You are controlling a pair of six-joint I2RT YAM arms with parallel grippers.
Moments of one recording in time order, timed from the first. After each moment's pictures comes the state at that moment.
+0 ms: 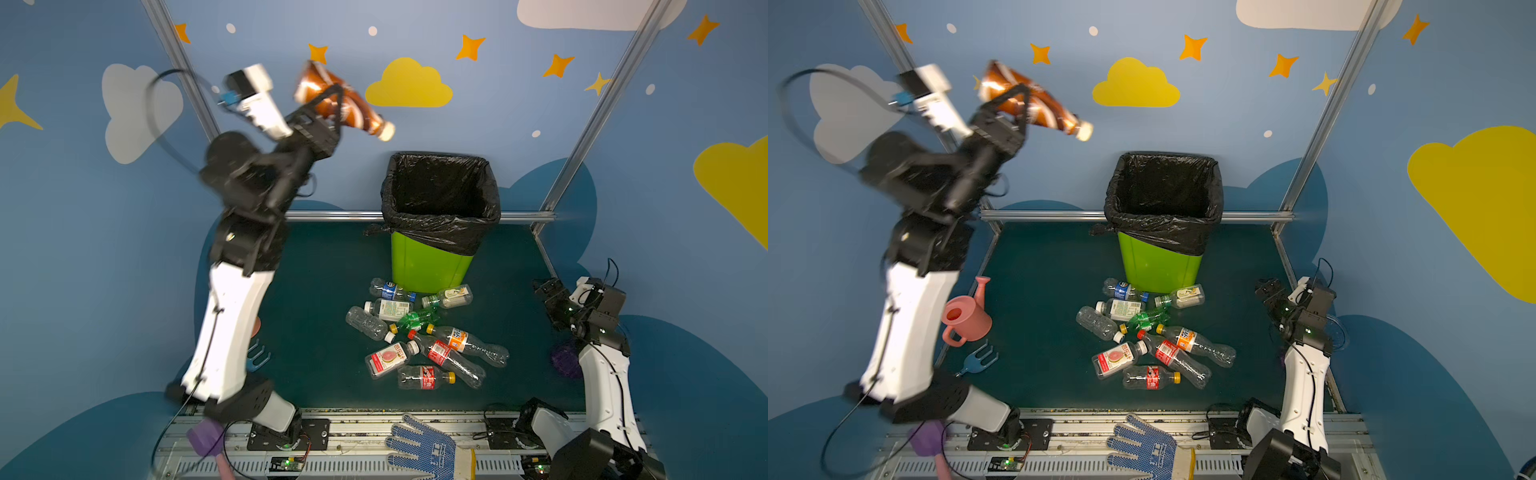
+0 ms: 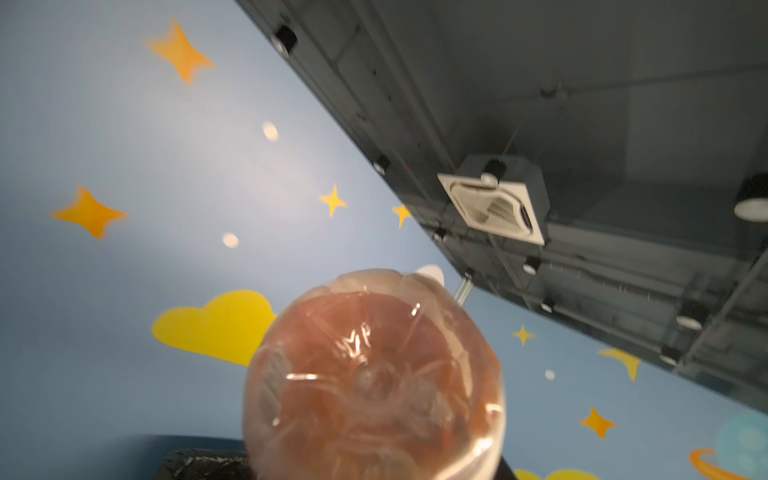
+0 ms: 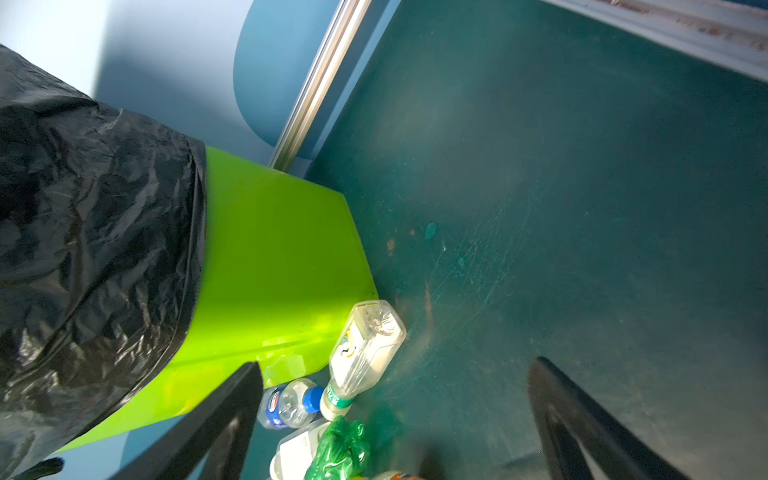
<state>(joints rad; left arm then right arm) -0.40 1.74 2.47 -0.33 0.15 -0.69 -0.41 0.96 0.75 -0.43 -0.50 0.67</state>
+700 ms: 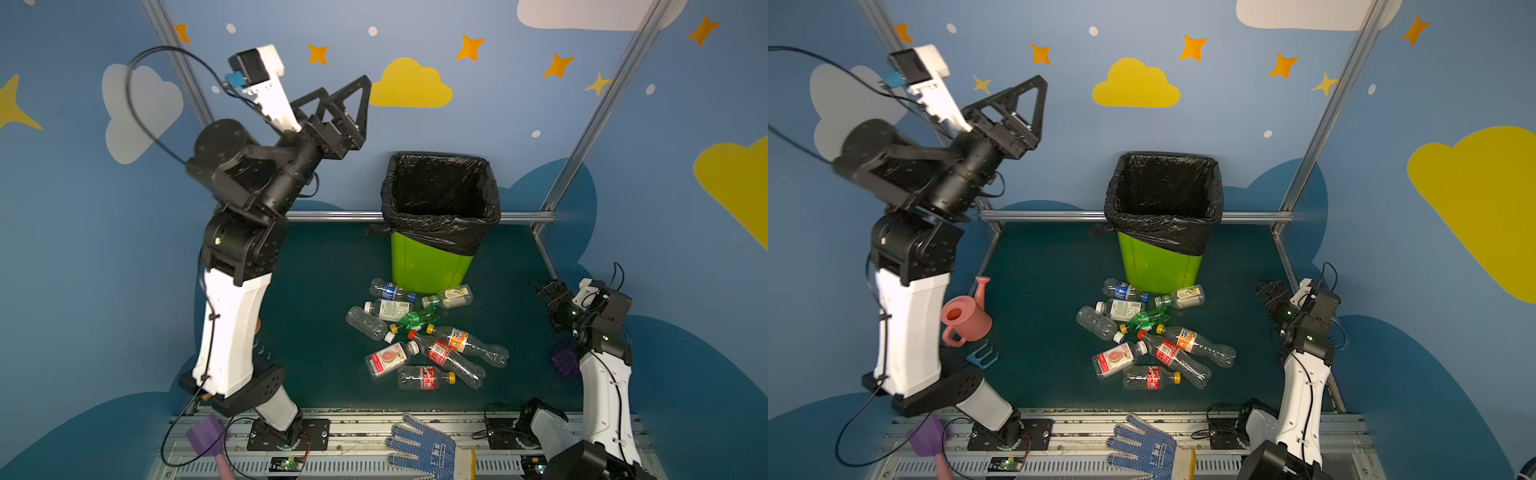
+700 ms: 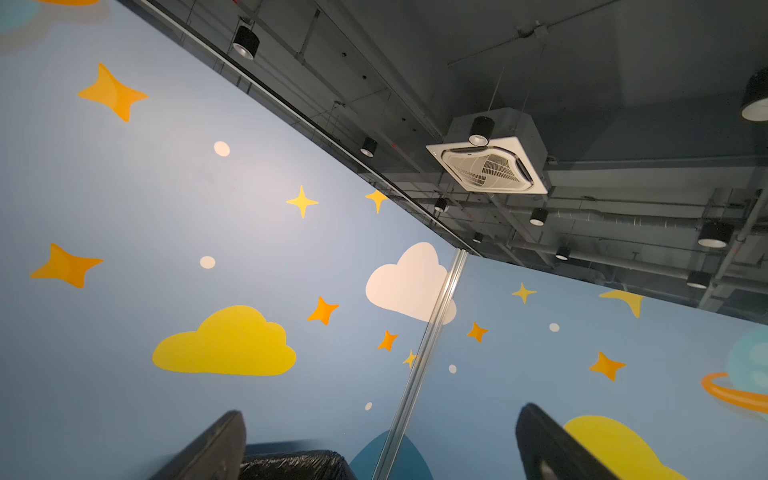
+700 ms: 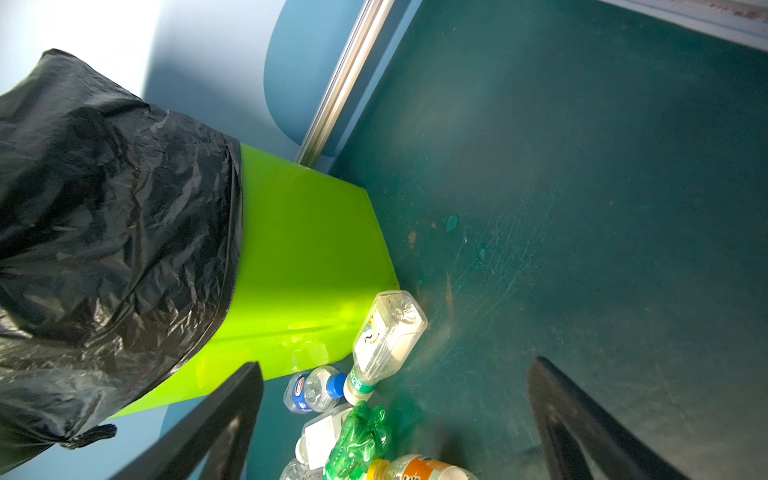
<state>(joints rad) -0.45 1.60 2.50 -0.45 0.06 -0.45 -0.44 0.89 0.73 -0.45 -0.57 0.70</state>
